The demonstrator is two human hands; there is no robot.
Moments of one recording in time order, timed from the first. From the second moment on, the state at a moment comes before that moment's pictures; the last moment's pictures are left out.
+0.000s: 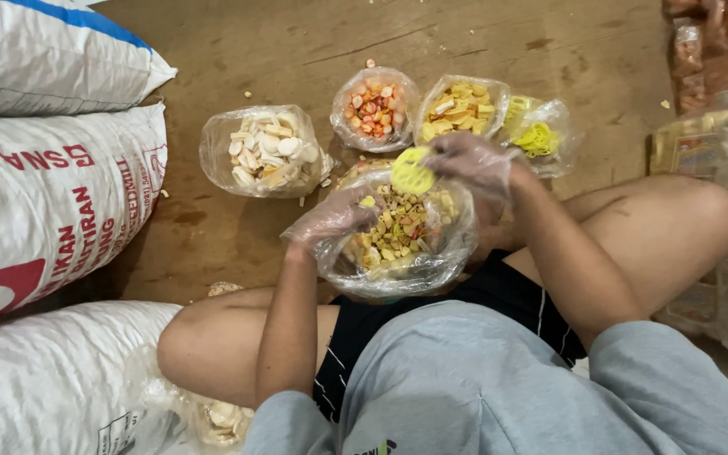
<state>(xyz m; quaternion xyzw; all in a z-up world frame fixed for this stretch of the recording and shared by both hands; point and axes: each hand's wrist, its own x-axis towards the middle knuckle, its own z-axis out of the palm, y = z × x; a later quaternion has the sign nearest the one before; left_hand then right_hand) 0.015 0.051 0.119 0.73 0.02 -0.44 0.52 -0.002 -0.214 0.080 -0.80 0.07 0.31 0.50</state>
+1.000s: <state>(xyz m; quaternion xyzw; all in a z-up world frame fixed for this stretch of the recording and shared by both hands) -0.014 0.067 -0.110 0.67 -0.63 -0.08 -0.38 0.000 -0.360 -0.133 -0.85 0.28 -0.17 0.41</state>
